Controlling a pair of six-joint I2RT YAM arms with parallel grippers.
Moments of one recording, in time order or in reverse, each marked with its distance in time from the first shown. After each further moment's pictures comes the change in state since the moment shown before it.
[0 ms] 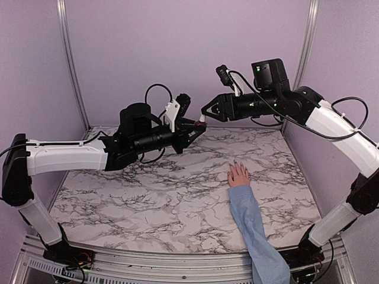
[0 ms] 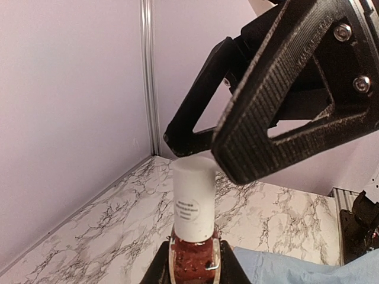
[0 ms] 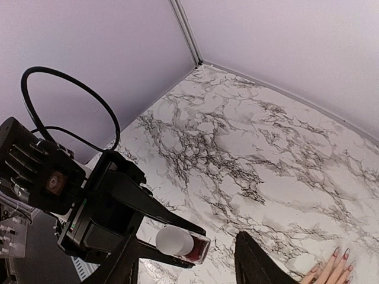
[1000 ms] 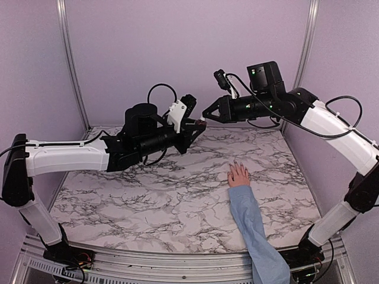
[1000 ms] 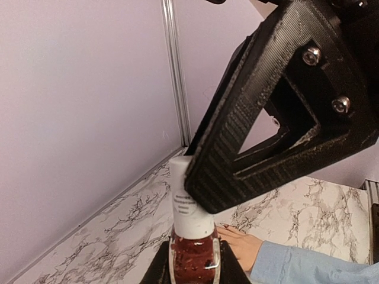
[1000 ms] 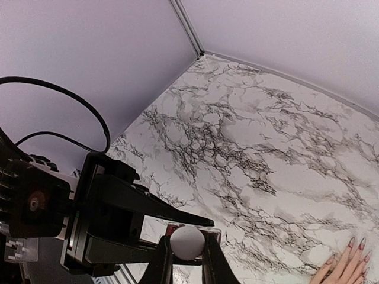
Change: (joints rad) left arm -0.054 0.008 0.043 -0.080 -0.207 0.096; right arm -0.001 0.029 -0.008 0.006 -0.026 0.080
